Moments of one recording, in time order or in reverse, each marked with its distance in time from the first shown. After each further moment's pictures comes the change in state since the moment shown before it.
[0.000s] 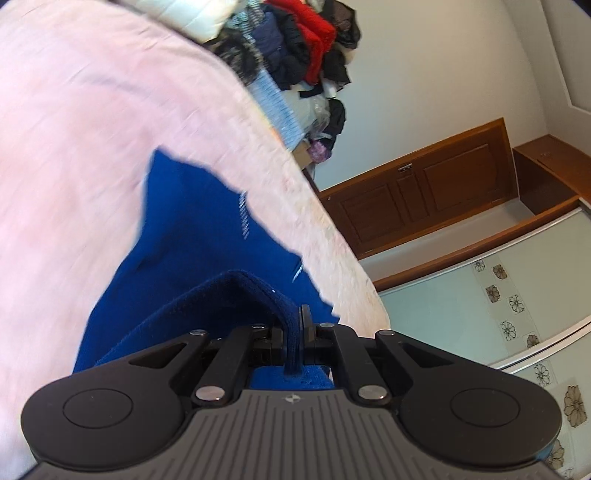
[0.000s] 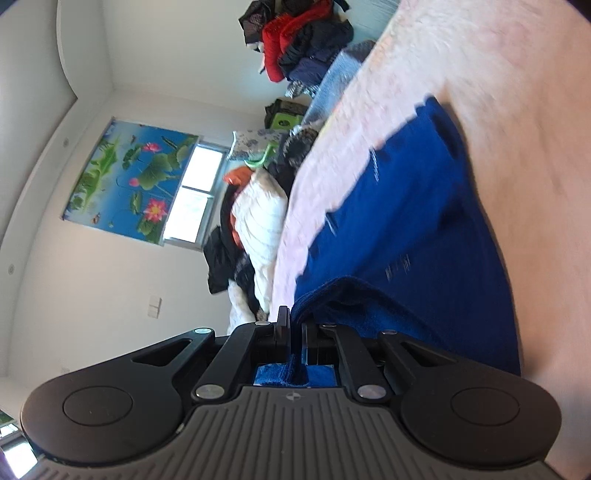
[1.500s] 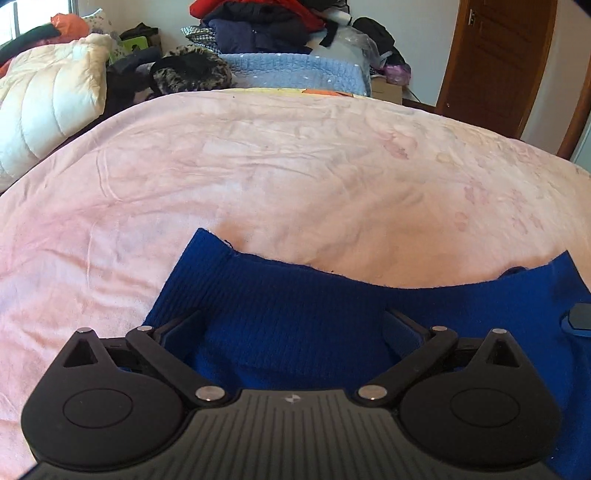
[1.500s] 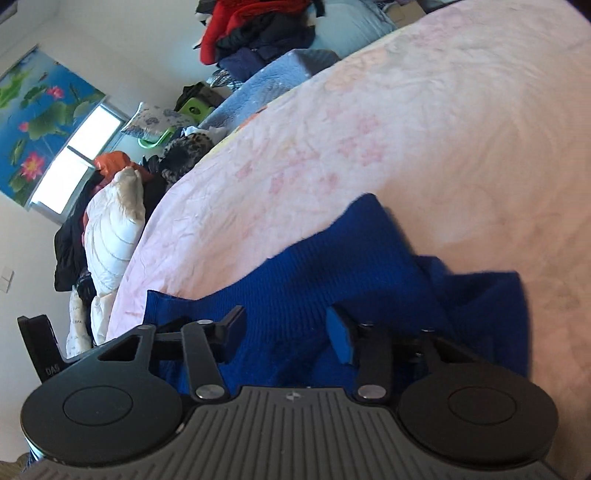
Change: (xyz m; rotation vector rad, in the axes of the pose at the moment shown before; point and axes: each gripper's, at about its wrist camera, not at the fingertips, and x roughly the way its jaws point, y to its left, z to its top) left arm 0.308 -0.012 0.059 0.700 0.066 0.691; right arm 0.206 -0.049 0.128 -0.269 0.008 -0.462
